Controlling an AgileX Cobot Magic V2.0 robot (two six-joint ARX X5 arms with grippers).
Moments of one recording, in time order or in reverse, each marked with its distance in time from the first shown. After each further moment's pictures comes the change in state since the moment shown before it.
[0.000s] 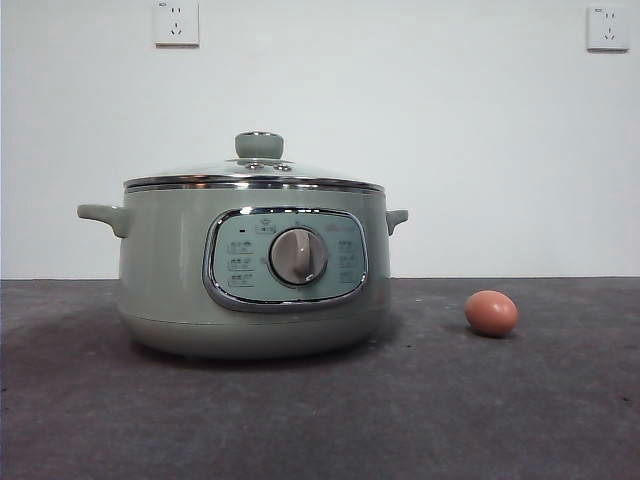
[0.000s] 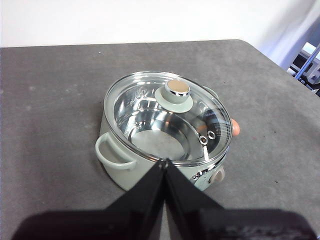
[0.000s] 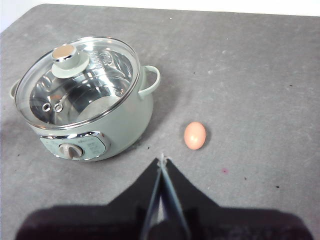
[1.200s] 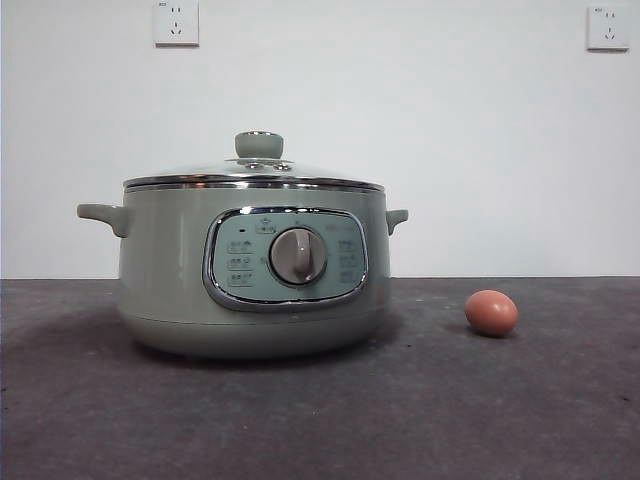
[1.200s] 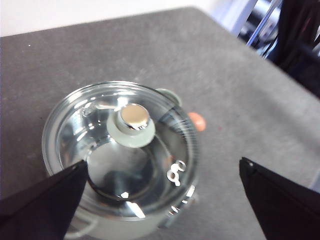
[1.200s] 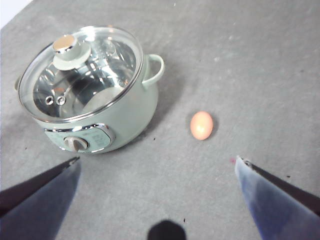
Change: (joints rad) left arm -0.280 0.521 0.376 0.010 -0.055 0.031; right arm 0.000 0.035 0.000 -0.023 -0.023 0.014
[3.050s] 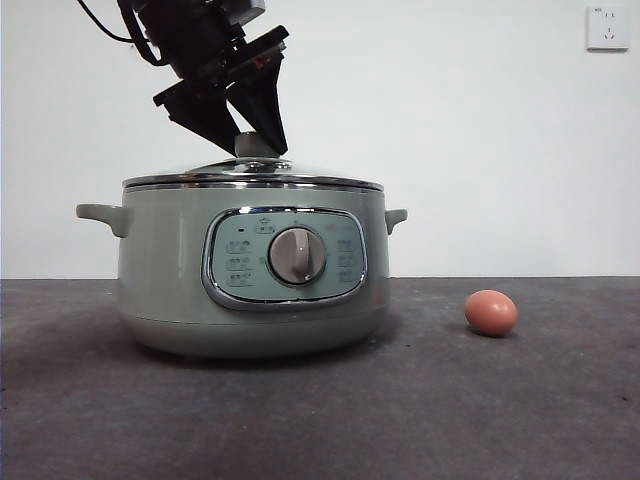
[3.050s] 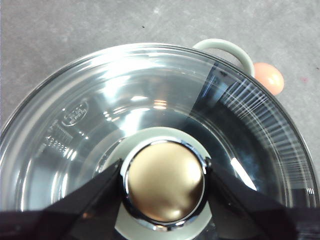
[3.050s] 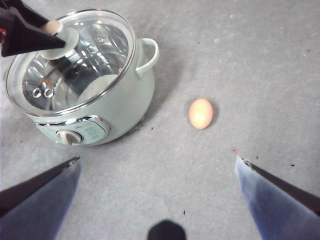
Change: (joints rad) left arm -0.216 0.620 0.222 0.106 -0.281 0.110; right arm 0.000 0.074 0.000 -0.002 -0.002 0.002
